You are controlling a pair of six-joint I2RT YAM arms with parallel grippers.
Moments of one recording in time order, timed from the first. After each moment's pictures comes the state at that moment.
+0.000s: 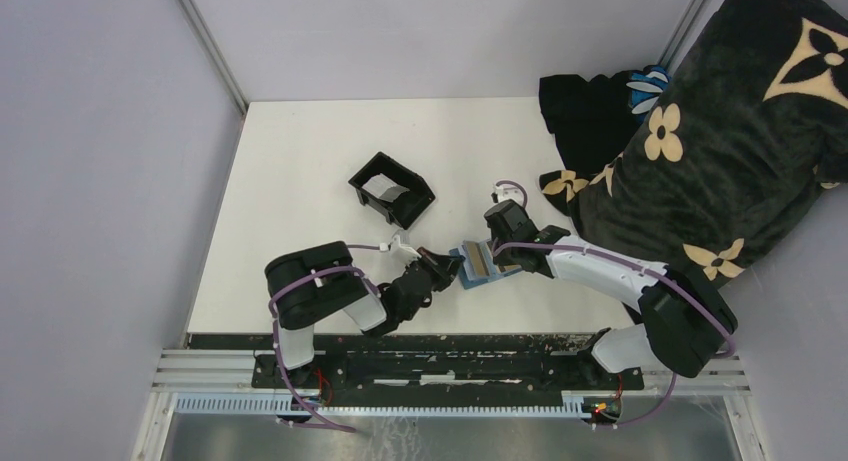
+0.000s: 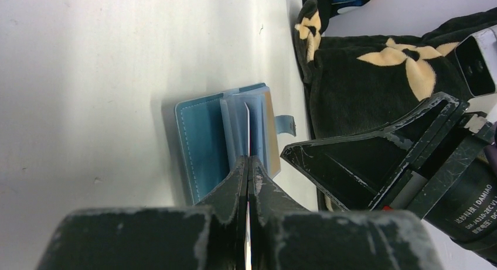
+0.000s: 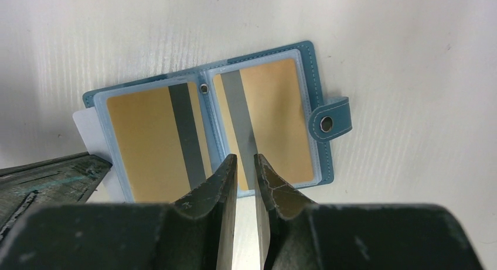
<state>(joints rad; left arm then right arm) -1.10 1.87 0.43 1.17 -0.56 -1.31 0.70 1.40 0.75 -0.33 0.30 0.50</state>
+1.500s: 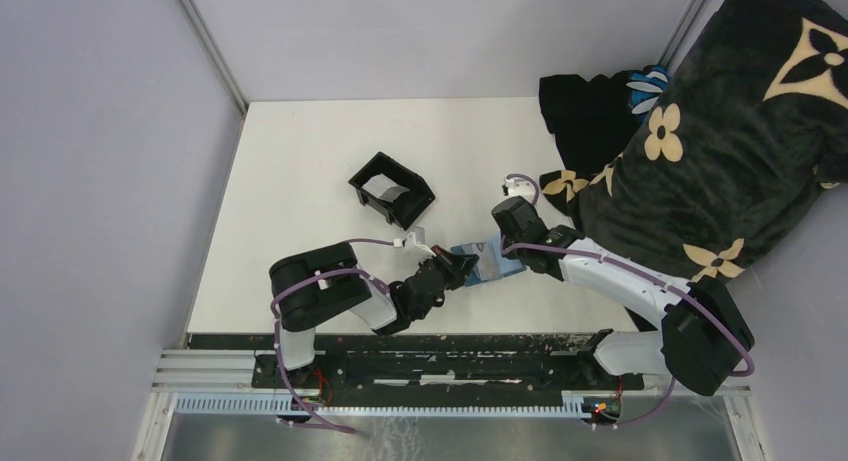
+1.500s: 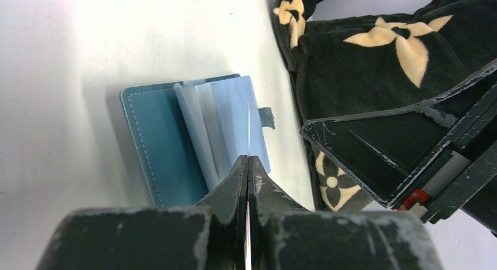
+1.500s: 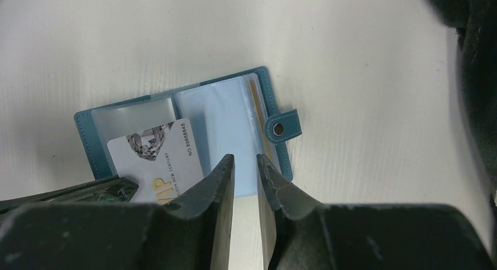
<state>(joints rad) -1.15 1.88 0.53 1.12 -0.57 -1.25 0.70 1.29 0.77 -0.39 0.43 0.48</state>
